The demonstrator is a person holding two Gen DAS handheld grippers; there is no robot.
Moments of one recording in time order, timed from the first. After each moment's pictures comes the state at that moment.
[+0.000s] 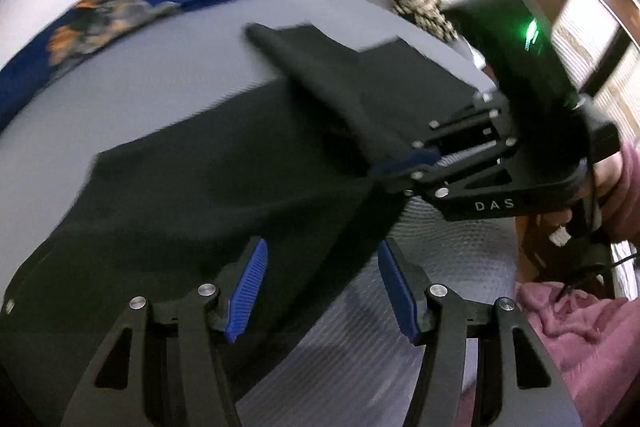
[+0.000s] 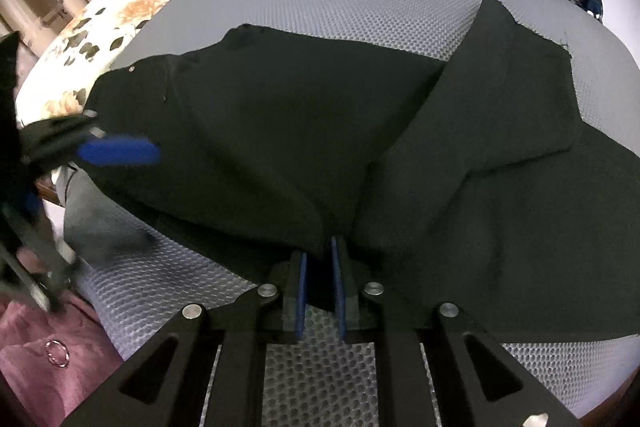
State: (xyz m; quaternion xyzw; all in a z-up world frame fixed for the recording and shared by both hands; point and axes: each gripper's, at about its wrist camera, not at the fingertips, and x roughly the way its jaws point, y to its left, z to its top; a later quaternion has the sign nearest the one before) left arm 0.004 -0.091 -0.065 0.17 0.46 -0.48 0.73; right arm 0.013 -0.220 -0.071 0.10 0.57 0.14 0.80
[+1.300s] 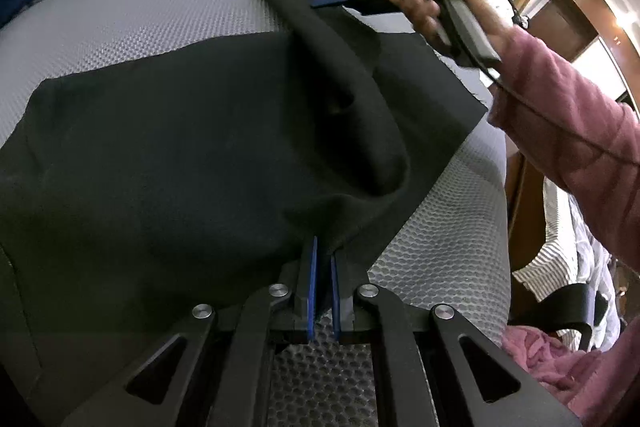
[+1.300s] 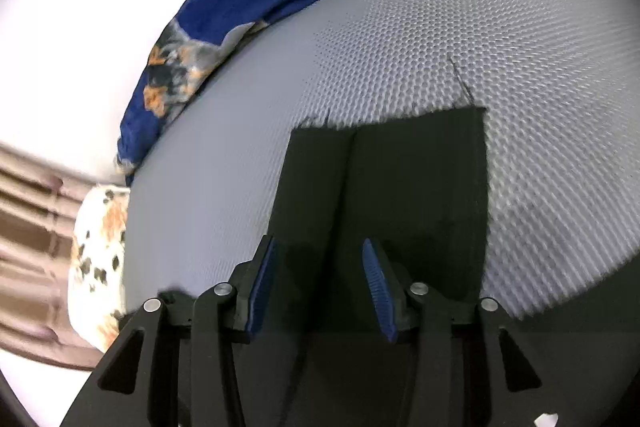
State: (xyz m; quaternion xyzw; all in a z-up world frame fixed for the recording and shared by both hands) left arm 0.029 -0.093 -0.112 0.07 0.54 -0.46 0.70; right arm 0.174 -0.433 -0.147 0.41 0.51 0.05 0.76
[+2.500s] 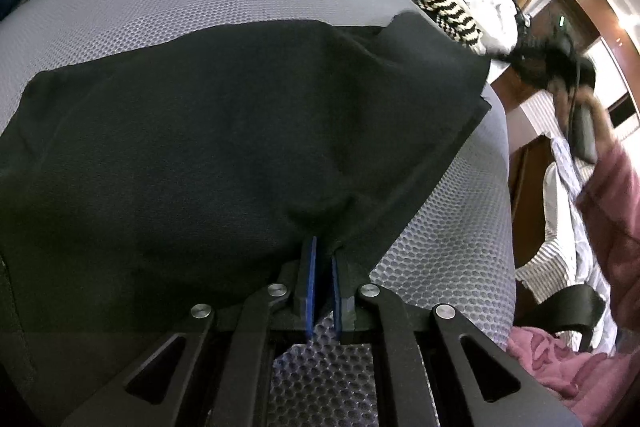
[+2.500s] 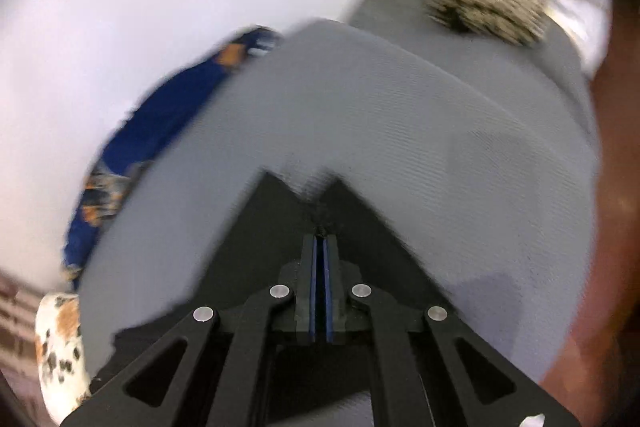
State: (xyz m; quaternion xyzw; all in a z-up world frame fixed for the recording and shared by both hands) left arm 0.034 -0.095 -0.116 0.07 0.55 -0.46 0.70; right arm -0.064 -0.545 -0.081 0.41 0.44 -0.25 0.76
